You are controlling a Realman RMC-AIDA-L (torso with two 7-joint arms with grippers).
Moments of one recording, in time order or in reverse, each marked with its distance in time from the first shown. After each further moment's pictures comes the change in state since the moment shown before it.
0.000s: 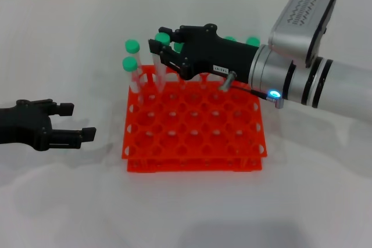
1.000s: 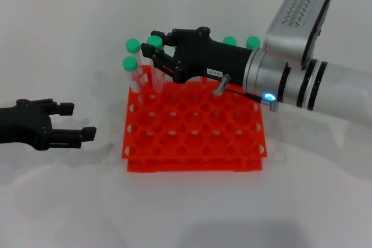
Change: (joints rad) left arm 0.000 0.000 0.000 0.000 -0.002 0.001 -0.001; right arm 0.001 0.000 -0.031 -0.023 0.014 0.006 0.013
